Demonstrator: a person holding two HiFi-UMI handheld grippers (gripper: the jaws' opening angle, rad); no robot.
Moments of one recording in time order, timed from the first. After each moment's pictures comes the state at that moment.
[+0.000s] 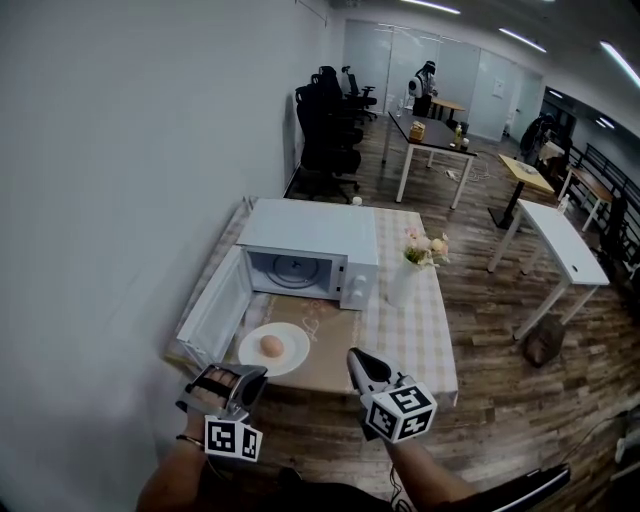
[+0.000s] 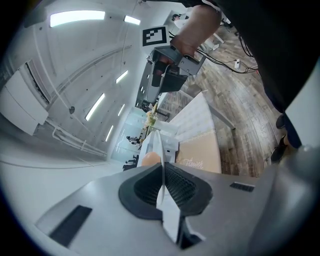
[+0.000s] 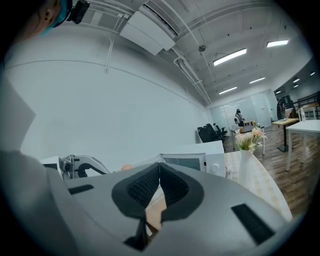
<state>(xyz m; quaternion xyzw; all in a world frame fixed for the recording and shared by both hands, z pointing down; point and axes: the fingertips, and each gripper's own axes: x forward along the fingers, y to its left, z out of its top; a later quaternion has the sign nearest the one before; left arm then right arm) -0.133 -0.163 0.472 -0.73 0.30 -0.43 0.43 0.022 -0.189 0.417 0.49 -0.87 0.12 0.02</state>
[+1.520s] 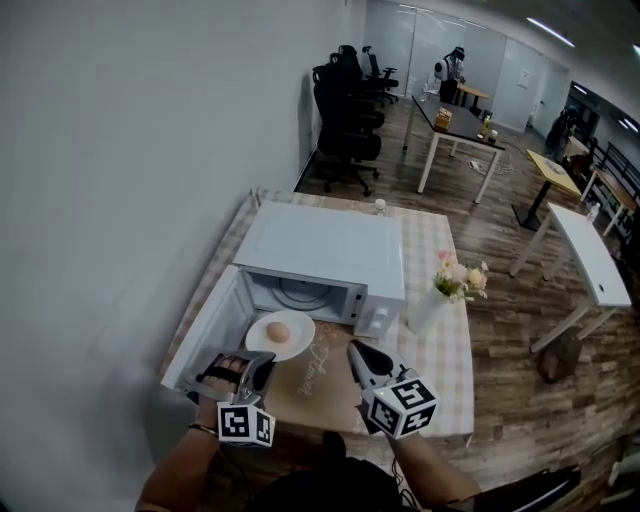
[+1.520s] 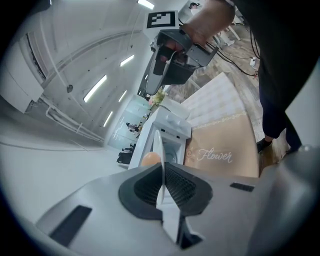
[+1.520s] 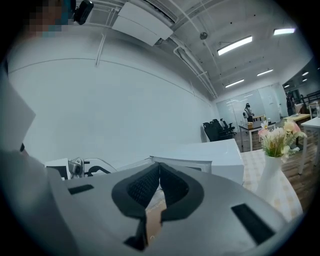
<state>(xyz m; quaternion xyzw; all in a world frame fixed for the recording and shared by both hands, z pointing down) -0.126 -0.344 0.511 -0.74 0.33 -0.46 0.37 0.011 -0.359 0.442 0.45 -0.88 0.13 0.03</state>
